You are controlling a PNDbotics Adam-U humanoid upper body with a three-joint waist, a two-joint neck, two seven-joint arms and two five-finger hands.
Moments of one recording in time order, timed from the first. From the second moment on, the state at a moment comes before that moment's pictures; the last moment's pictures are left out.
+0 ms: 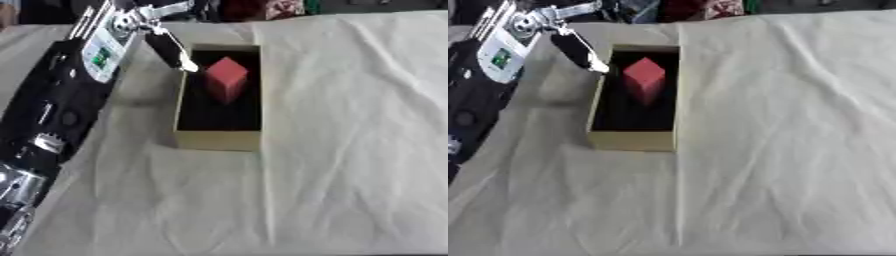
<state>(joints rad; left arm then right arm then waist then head) -1.09 0.33 -0.18 -1.17 -0.74 -0.18 -0.45 -0.36 -0.72 -0.09 -1.99 -0.08 -0.06 -0.49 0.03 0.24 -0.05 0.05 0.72</state>
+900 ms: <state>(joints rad) -0.69 0.53 0.02 -1.85 -0.22 0.09 0.19 -0.34 -0.72 -0.11 -1.99 -0.08 -0.07 -0.52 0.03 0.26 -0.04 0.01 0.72</state>
